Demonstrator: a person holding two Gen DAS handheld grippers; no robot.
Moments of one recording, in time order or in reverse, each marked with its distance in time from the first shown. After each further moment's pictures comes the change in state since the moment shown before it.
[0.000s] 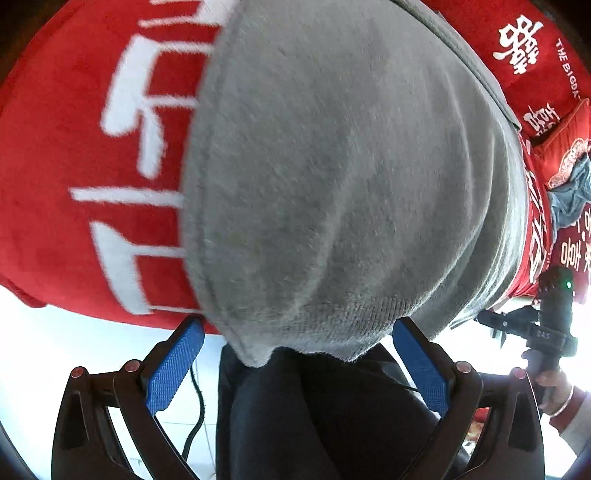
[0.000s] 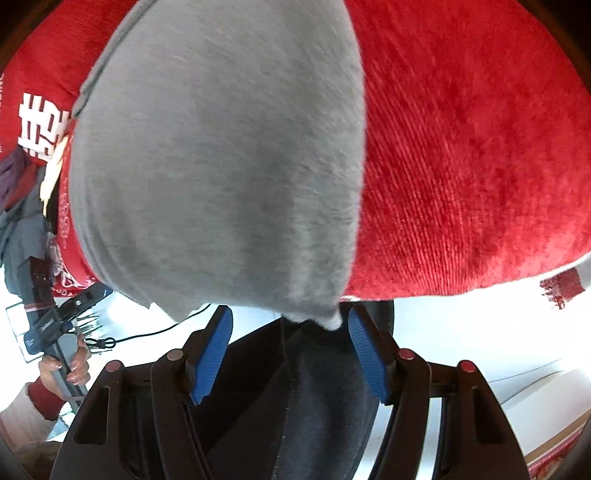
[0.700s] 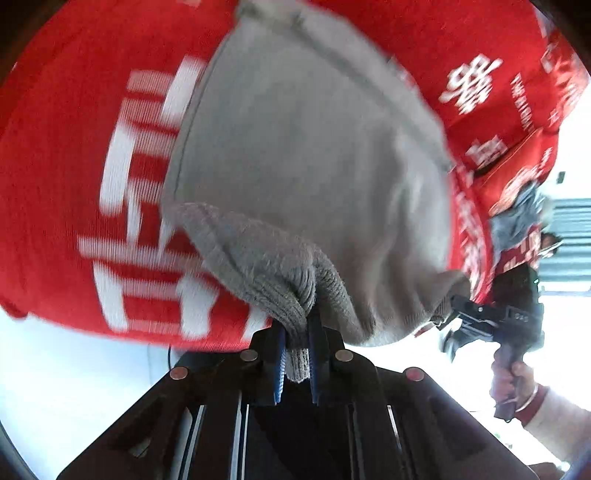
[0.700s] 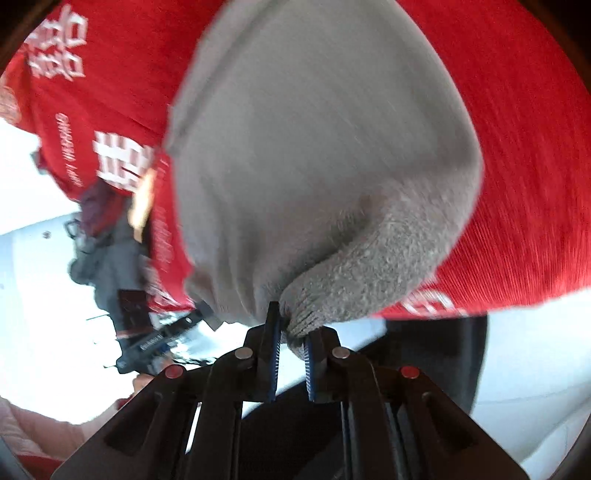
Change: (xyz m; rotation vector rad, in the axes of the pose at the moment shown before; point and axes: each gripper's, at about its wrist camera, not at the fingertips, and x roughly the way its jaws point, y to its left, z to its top) left arm -0.063 0.001 0.000 -0.016 -0.130 -0.234; right arm -0.071 0.033 0.029 0.050 -0.113 0.434
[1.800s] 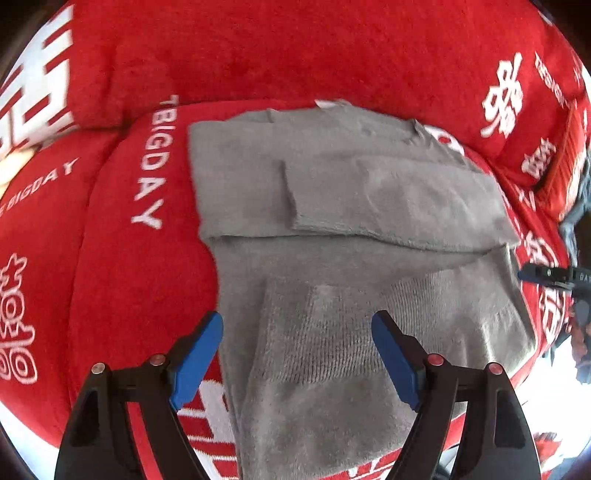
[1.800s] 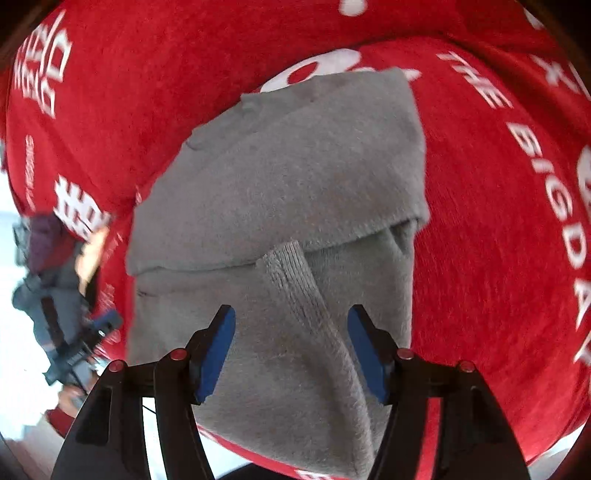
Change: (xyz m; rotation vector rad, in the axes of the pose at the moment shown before) left arm 0.028 -0.056 0.194 0.284 -0.120 0.388; right arm -0.018 0.049 0.174 -0.229 -0.128 -0.390
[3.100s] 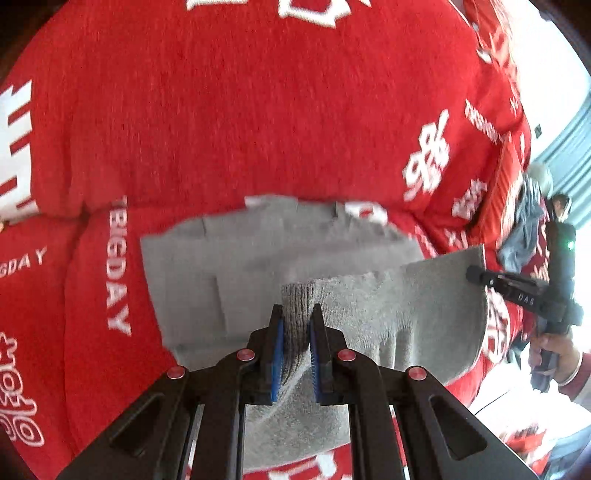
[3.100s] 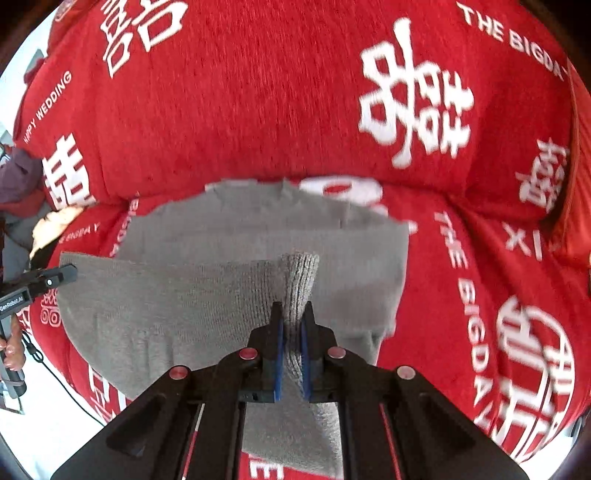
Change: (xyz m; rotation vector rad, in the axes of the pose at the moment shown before) left arm -0.079 -0.029 0.066 0.055 -0.225 -0.212; right arm -0.084 0.094 0.020 -0.295 -0.279 -0.277
